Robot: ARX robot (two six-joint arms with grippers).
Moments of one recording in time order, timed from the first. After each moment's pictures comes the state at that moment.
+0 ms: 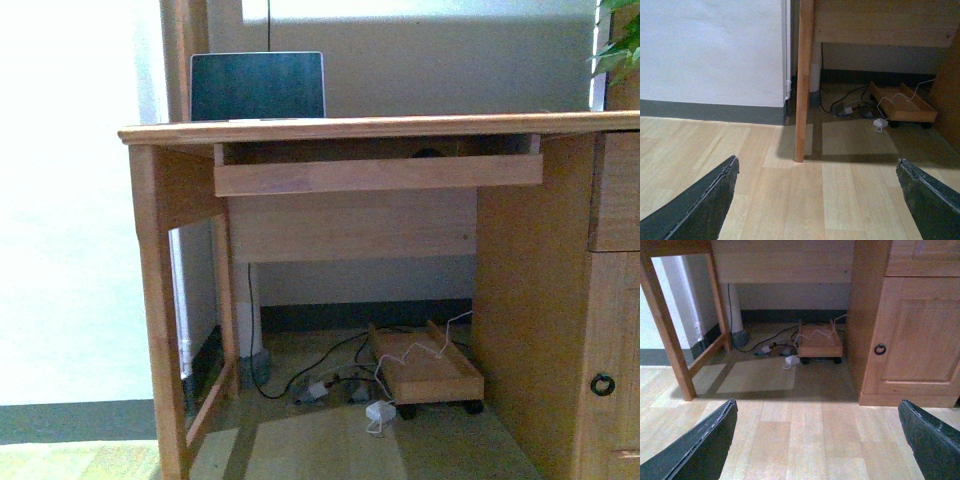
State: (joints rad) left arm 0.00 0.00 0.01 0.00 0.00 -0.01; right arm 0.00 0.00 0.02 0.00 0.00 0.00
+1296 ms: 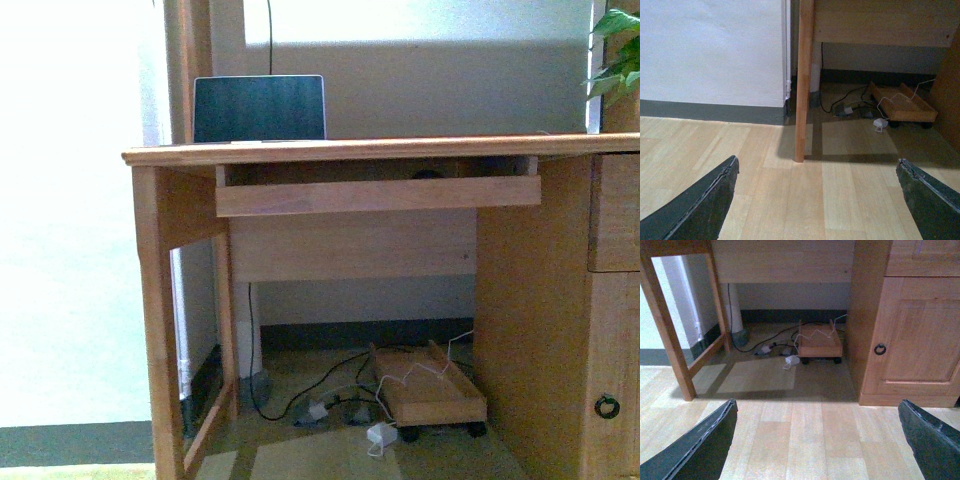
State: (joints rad) left arm 0.00 0.00 0.01 0.00 0.00 -0.01; right arm 0.00 0.00 0.02 0.00 0.00 0.00
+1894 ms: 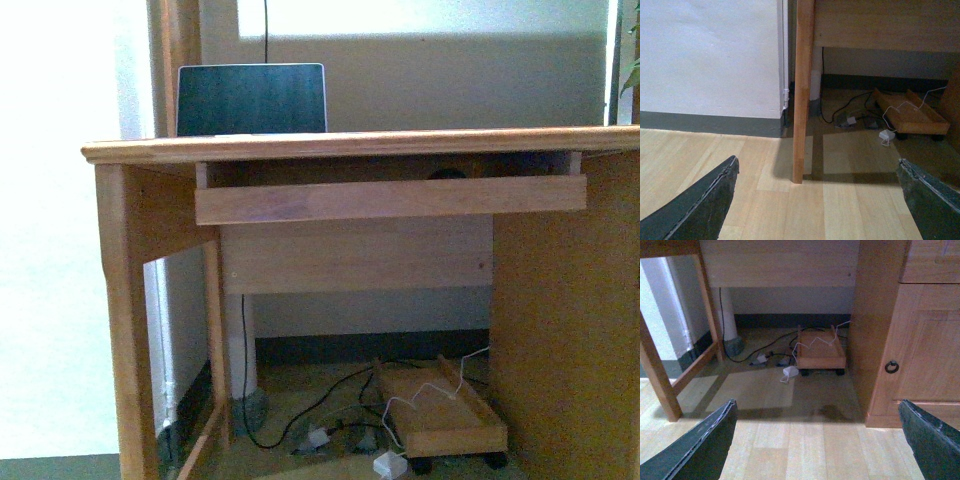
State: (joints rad) left arm 0.00 0.00 0.01 0.00 0.00 -0.01; right arm 0.00 0.00 0.02 0.00 0.00 0.00
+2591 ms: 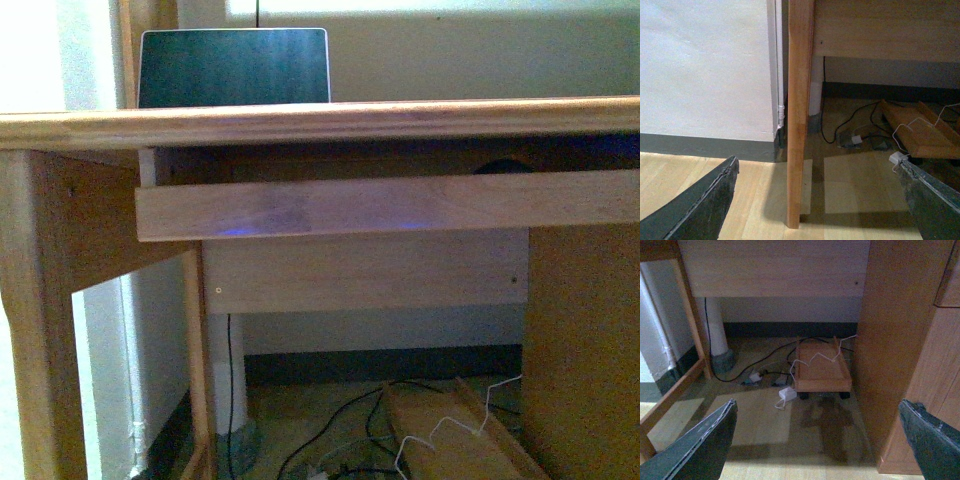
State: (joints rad) left arm 0.00 0.00 0.01 0.00 0.00 -0.01; right arm 0.00 0.00 0.02 0.00 0.00 0.00
